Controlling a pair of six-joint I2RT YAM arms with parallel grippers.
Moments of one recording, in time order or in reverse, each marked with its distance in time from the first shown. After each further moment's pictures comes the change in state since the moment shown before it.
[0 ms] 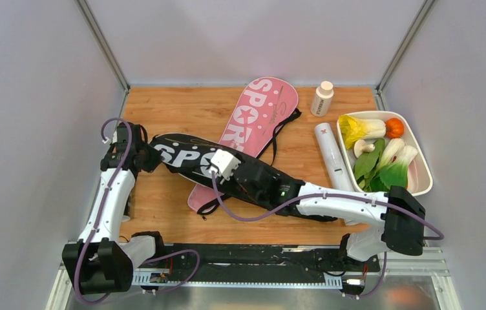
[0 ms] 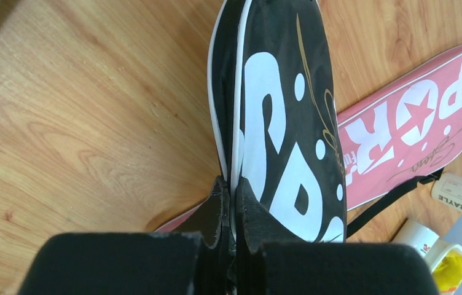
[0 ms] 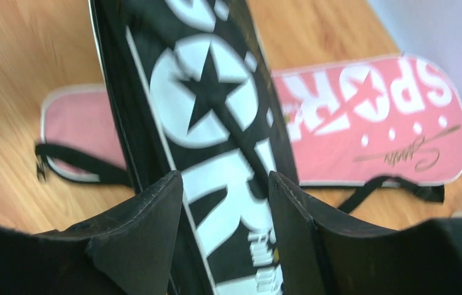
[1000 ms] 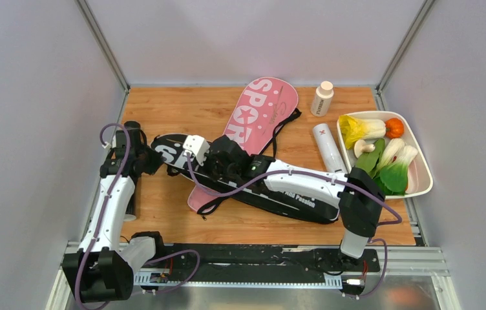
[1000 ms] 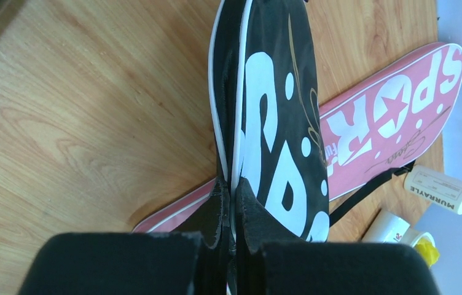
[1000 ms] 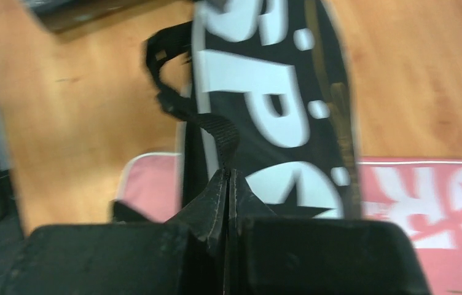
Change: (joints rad) left arm 0.000 -0.058 -0.043 0.019 0.043 -0.058; right arm -0.126 0.336 0.406 -0.017 -0.430 -0.038
